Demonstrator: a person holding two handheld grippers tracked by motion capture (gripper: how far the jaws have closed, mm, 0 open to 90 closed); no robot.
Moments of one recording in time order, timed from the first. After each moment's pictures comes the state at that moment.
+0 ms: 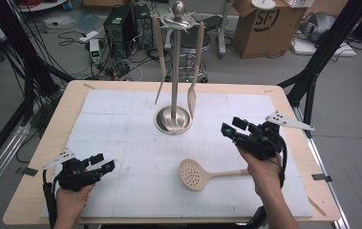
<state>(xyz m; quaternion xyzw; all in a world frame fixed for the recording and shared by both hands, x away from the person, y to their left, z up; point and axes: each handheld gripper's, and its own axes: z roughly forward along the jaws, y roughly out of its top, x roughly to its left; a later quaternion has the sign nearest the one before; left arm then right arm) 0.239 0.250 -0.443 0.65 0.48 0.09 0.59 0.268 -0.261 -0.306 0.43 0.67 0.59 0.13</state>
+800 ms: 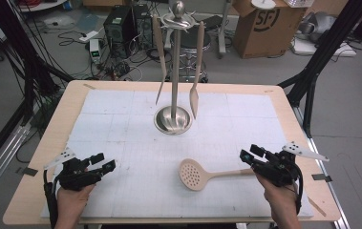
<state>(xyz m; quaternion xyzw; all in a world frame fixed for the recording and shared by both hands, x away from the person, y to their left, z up) 0.239 0.247 -0.443 0.65 0.48 0.10 0.59 0.232 -0.313 -0.366 0.48 0.66 0.56 0.12</state>
